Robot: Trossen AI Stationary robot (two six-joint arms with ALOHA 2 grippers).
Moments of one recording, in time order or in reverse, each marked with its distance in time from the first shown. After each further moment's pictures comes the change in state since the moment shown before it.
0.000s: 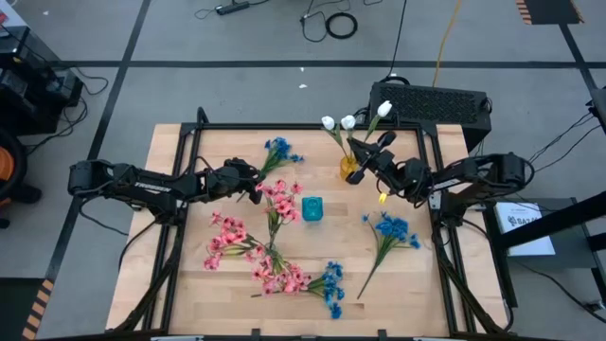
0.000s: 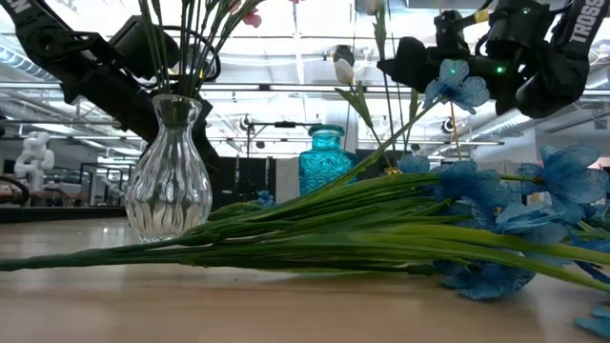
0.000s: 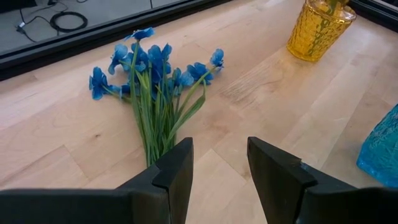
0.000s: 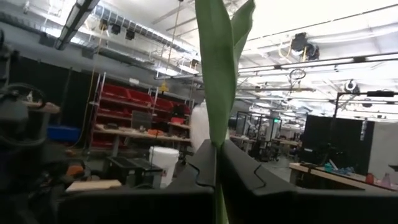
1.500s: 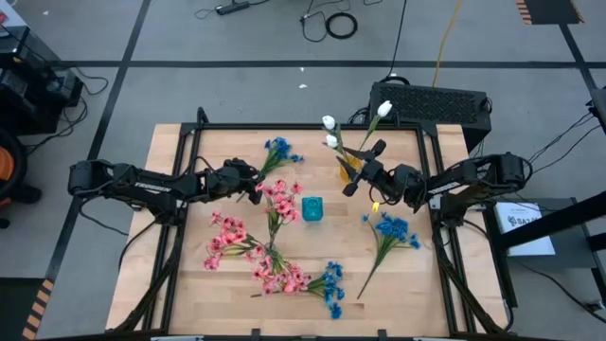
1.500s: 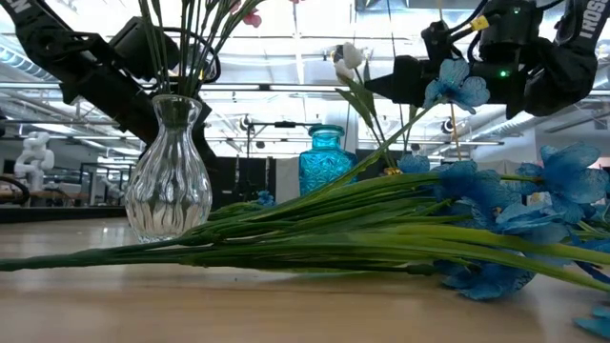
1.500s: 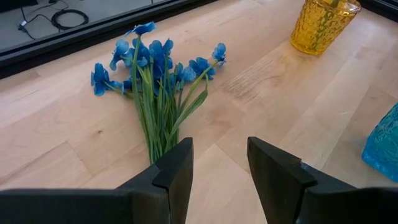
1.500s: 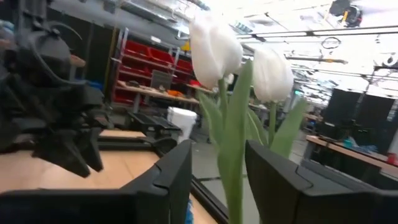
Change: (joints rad) left arm 0.000 0.000 0.000 -0.019 0.000 0.006; right arm 0.083 0.008 0.000 -0.194 0.052 -0.009
